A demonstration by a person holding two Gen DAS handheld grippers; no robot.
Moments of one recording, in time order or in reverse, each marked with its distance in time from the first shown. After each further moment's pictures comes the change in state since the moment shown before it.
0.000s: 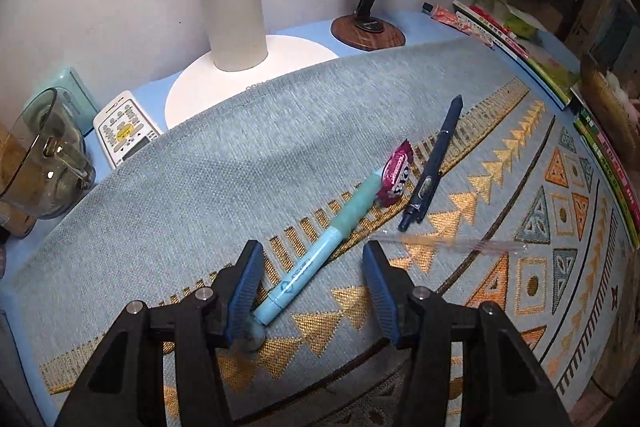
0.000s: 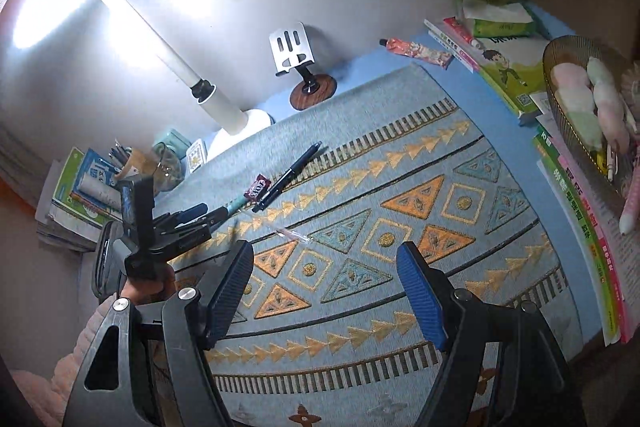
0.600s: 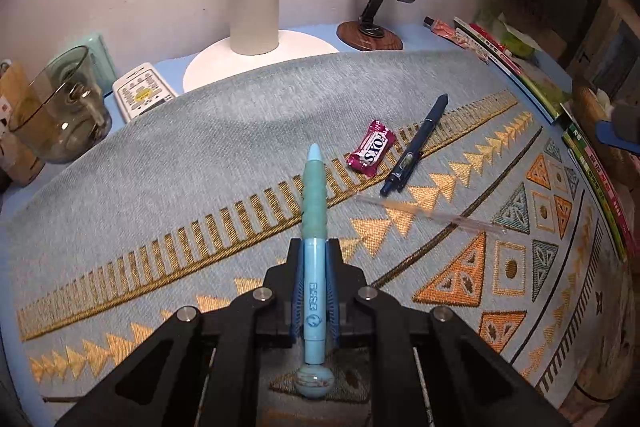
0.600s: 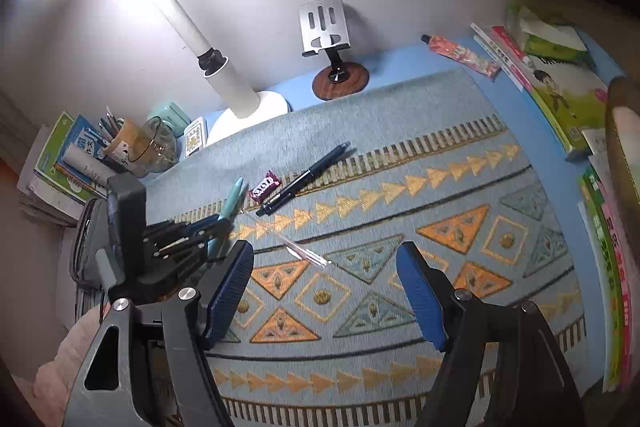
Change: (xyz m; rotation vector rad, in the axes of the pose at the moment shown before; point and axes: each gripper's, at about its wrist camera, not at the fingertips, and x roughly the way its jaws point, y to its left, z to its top) left arm -0.019 -0.012 -0.054 -0.139 -0.063 -0.026; right arm 0.070 0.050 0.030 -0.160 0.015 -0.006
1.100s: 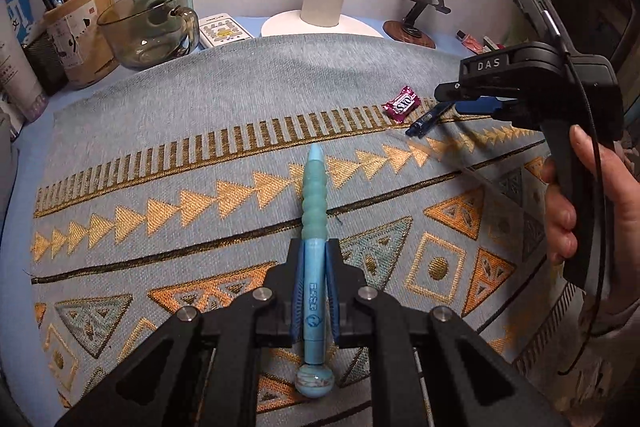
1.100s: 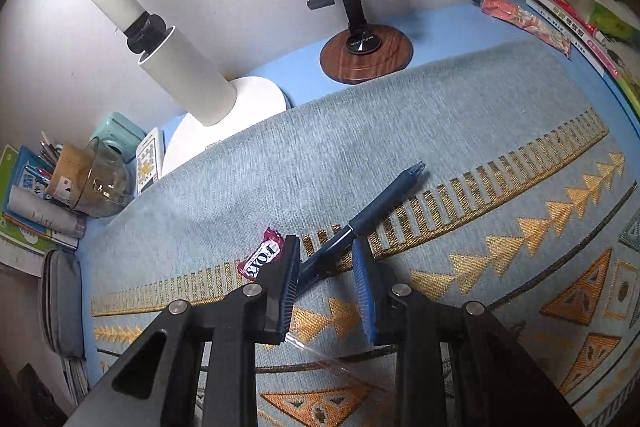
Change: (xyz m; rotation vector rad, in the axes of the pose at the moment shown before) left arm -0.044 0.031 -0.045 -0.168 0.007 0.036; right arm 0.140 0.032 0.036 0.110 0.053 -0.115
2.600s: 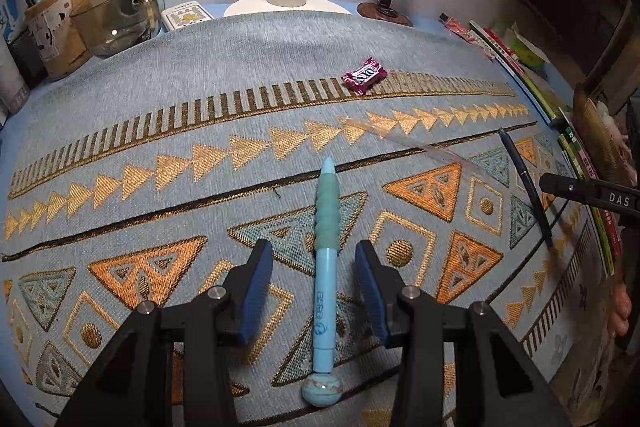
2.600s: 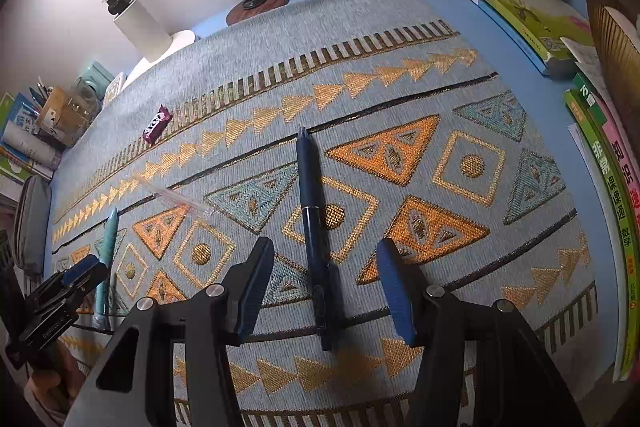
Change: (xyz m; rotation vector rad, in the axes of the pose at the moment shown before) left arm 0.021 -0.039 -0.017 0.028 0.010 -0.005; right arm -0.083 -0.130 -0.093 -0.051 0.059 -0.042
